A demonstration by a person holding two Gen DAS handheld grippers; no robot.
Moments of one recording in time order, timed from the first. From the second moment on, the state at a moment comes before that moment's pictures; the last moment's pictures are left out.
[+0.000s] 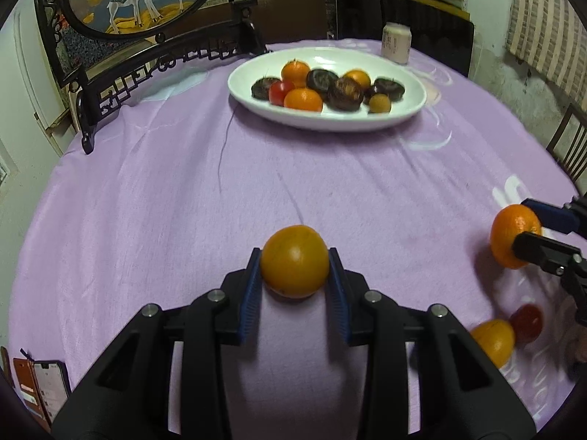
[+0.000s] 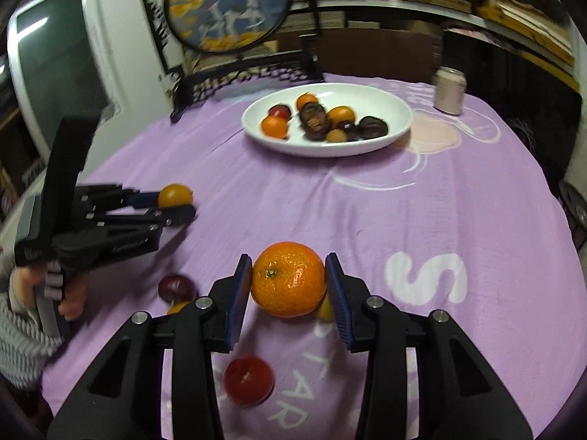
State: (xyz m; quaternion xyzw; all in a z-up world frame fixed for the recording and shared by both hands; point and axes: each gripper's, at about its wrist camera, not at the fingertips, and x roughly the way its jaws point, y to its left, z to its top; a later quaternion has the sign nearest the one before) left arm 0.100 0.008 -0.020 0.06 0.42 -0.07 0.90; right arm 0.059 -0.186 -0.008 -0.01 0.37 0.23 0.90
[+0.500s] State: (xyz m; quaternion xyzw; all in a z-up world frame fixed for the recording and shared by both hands) left arm 0.217 -0.010 0.031 0.03 0.39 -0.07 0.92; right arm 0.188 -0.185 0.038 0.06 0.38 0.20 0.90
